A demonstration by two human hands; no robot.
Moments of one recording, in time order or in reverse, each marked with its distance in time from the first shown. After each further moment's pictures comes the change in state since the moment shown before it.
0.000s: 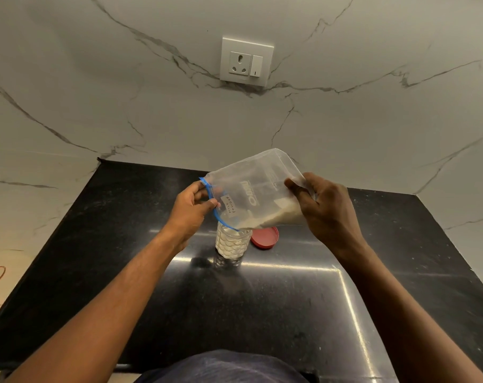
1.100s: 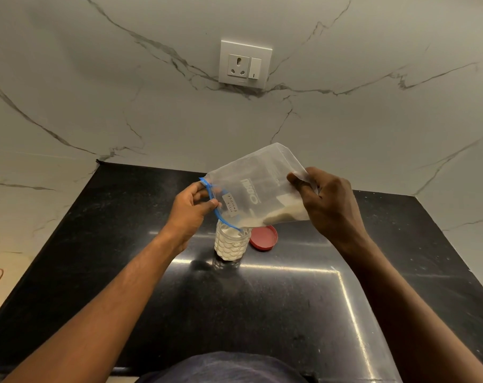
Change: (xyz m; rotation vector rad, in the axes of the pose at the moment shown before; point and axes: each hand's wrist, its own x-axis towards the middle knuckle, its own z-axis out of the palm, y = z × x) left_hand -0.001 0.005 0.002 -0.029 0.007 -0.001; right_hand 0.009 -0.005 -0.008 -0.005 0.010 -0.001
